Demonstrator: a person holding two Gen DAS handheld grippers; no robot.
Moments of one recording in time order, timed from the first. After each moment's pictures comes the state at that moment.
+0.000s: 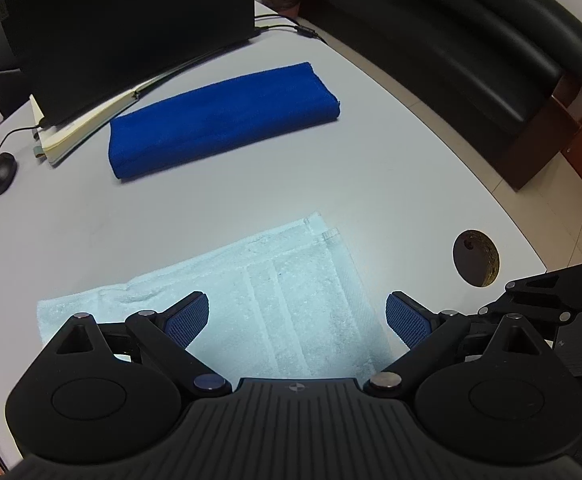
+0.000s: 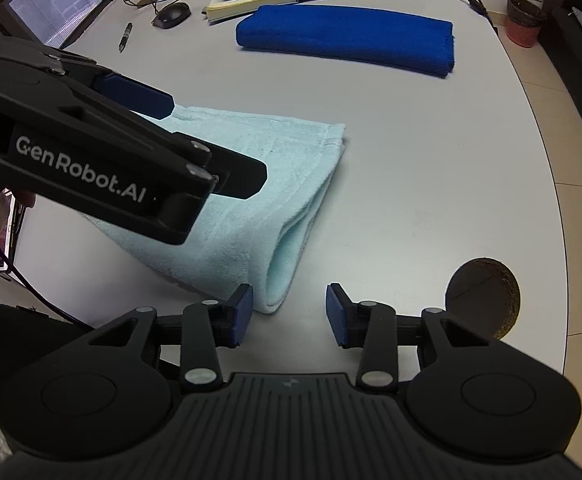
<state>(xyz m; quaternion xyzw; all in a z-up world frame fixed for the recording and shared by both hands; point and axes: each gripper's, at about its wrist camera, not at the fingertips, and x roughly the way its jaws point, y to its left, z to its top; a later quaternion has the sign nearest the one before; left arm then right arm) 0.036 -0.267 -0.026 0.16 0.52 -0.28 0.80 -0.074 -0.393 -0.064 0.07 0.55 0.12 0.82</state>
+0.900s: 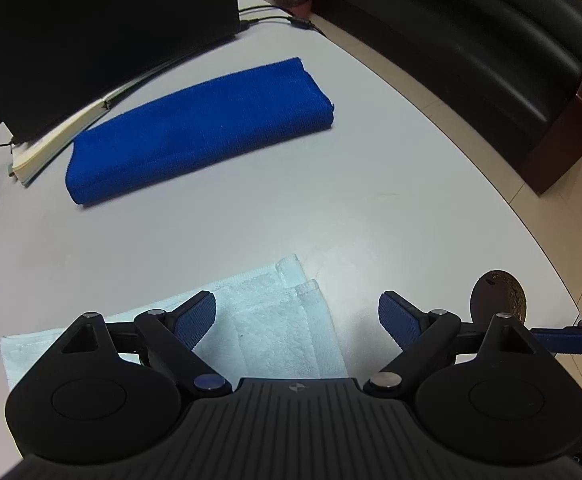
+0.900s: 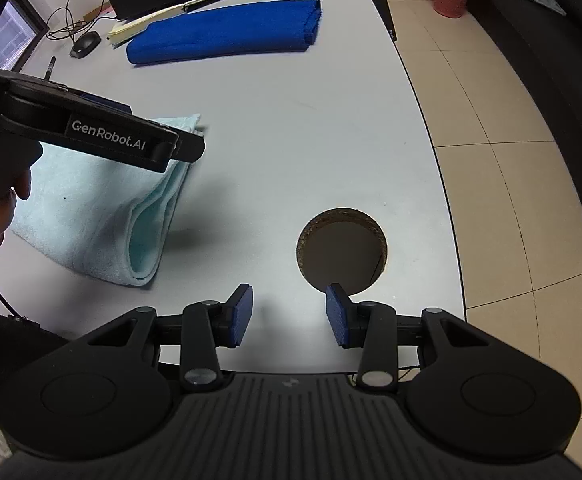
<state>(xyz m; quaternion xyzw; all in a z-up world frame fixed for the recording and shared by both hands) 0.059 -0.322 -0.067 0.18 0.52 -0.25 0.80 -0.107 -0.474 -0.072 0.10 0.56 0.02 0.82</state>
